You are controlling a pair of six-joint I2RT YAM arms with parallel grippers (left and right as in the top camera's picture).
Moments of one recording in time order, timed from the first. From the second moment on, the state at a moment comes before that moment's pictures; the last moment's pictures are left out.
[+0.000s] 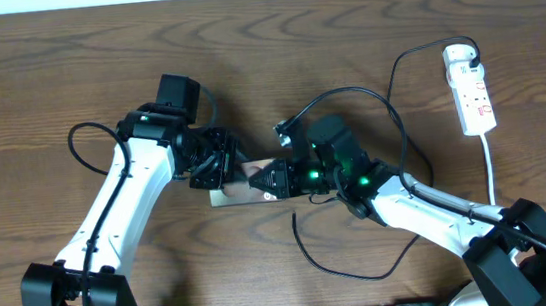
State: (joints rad) left arm -0.24 1.58 1.17 -0.95 0.53 -1.61; right arm 0.64 1.61 0.76 0.24 -0.66 0.83
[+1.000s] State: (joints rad) left arm -0.13 1.58 1.03 0.39 0.78 -1.29; right arm 0.27 1.61 0.76 0.73 -0.52 1.56
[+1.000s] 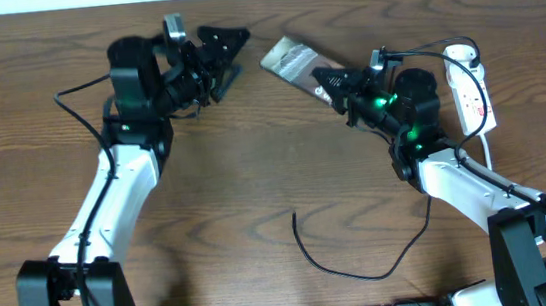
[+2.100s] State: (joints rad) left arm -0.12 1.59 0.75 0.94 0.69 -1.59; right arm 0.51 1.61 0.76 0.81 -0.49 1.53
